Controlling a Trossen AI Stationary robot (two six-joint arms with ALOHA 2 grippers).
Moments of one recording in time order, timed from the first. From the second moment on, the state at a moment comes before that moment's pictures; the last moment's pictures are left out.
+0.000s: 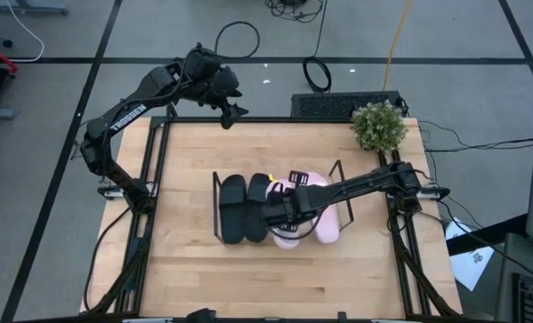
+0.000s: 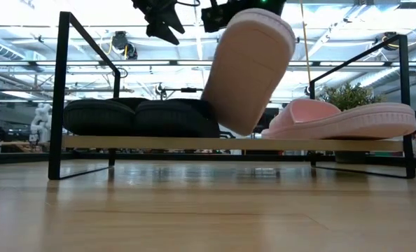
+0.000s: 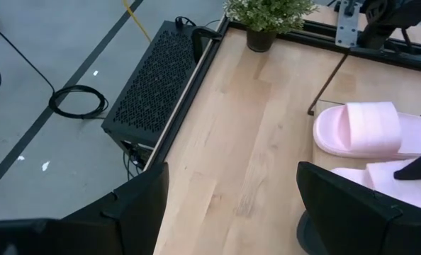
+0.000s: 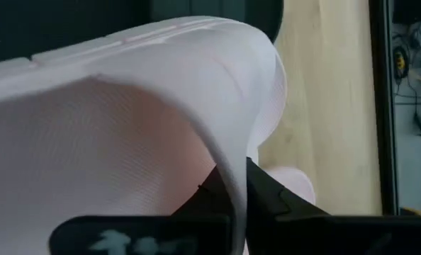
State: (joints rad) left arm 0.61 1.58 1.84 -0.97 0.22 0.18; right arm 0.22 2.00 1.74 -1.26 0.54 0.37
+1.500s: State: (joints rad) left arm 0.55 1.58 1.84 -0.98 0.21 0.18; right arm 0.12 2.00 1.67 -1.40 0.58 0.46
